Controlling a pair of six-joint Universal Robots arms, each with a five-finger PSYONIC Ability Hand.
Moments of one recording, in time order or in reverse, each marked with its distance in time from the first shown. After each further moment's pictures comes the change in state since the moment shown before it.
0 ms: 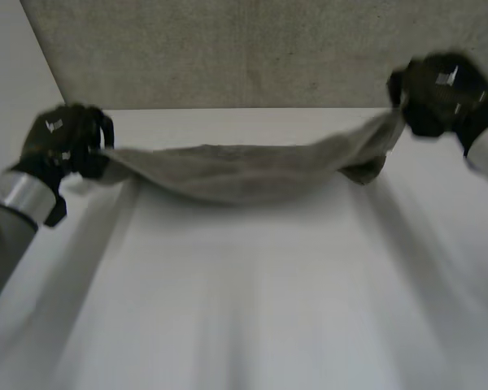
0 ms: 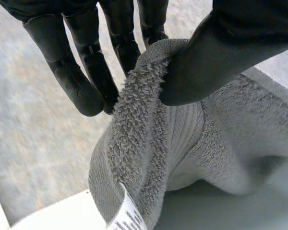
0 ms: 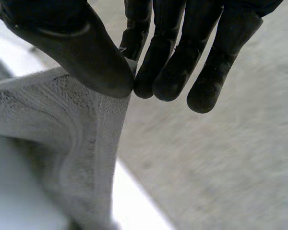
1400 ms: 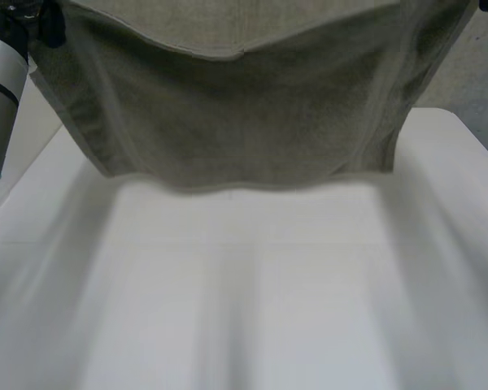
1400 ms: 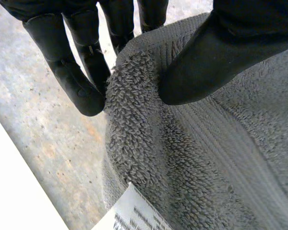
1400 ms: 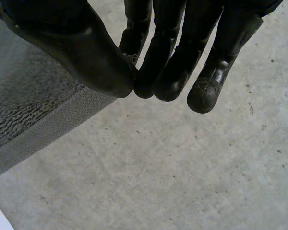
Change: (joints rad) left arm -0.102 -0.059 0.532 -0.079 -0.198 0.317; right arm 0.102 0.161 -0.621 0.191 0.438 -0.260; left_hand 0.004 0.000 0.002 0.000 0.000; right_hand 0.000 0.000 0.000 0.000 0.000
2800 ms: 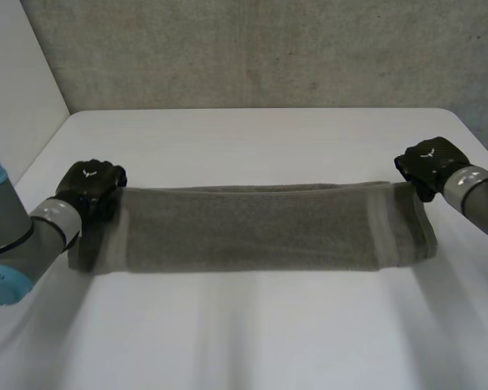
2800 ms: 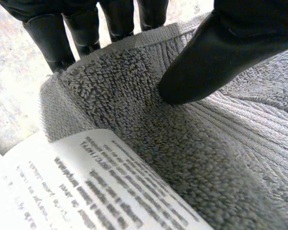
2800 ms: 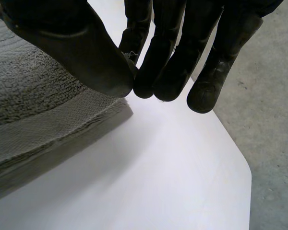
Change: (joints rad) left arm 0.110 -0.335 -0.274 -0.089 0.175 0.022; right arm -0.105 0.280 0.308 0.135 -0.178 -0.122; left_hand 0.000 0.000 0.002 0.000 0.000; right_hand 0.000 0.000 0.000 0.000 0.000
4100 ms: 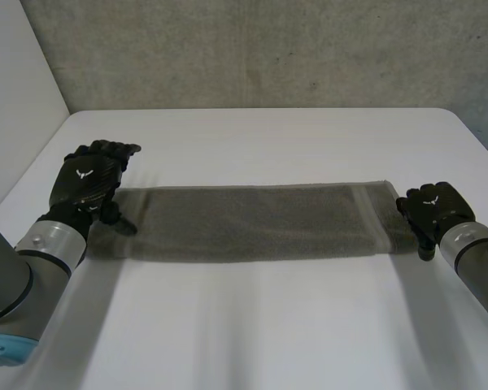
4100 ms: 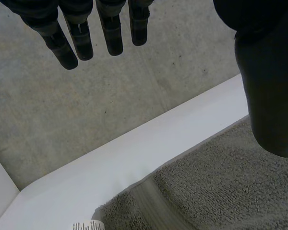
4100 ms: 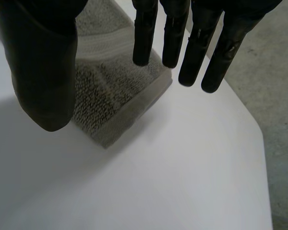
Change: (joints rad) left arm -0.121 0.353 -0.404 0.258 -0.132 -0.183; right arm 0.031 -0.215 0.499 -0.244 0.134 0.065; left_hand -1.188 -1.237 -1.295 -1.248 -1.259; right_hand -0.851 -0.860 -0.853 -0.852 -0.855
